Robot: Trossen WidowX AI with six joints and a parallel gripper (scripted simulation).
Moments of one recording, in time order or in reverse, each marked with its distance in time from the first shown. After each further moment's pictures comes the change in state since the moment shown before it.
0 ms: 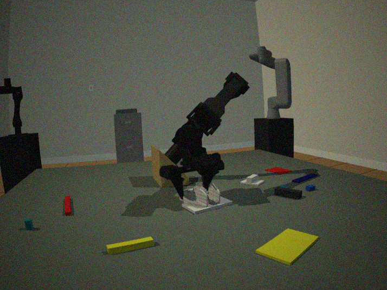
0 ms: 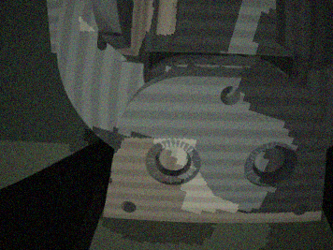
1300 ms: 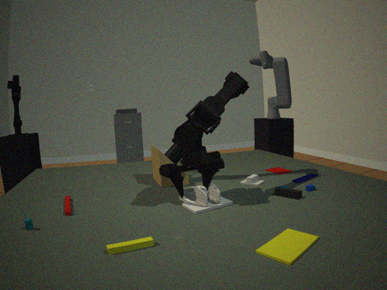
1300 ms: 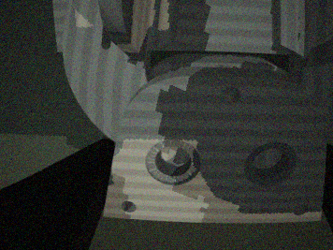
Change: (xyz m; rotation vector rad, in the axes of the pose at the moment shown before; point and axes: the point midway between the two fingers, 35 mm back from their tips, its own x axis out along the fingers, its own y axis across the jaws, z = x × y) arm -0.004 0.000 0.000 0.006 -0.002 0.003
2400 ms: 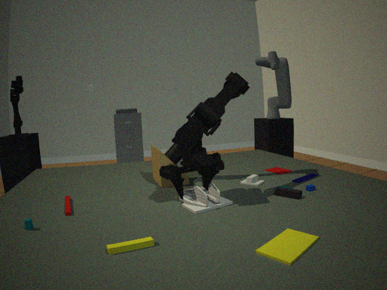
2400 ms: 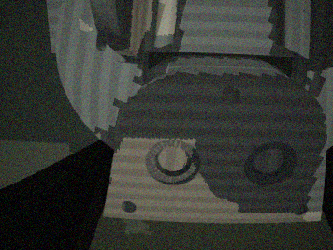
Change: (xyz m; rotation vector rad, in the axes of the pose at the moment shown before) arm 0.004 0.000 0.000 -0.006 0.003 -0.003
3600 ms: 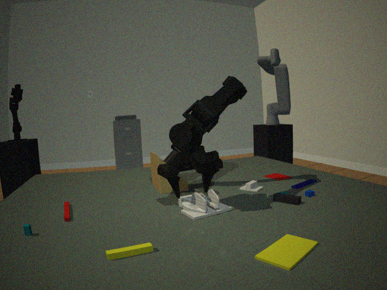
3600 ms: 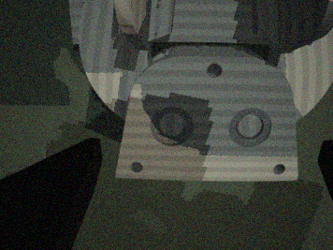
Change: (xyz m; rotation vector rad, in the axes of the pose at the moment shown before) arm -0.024 -0.002 0.000 0.012 0.007 0.004
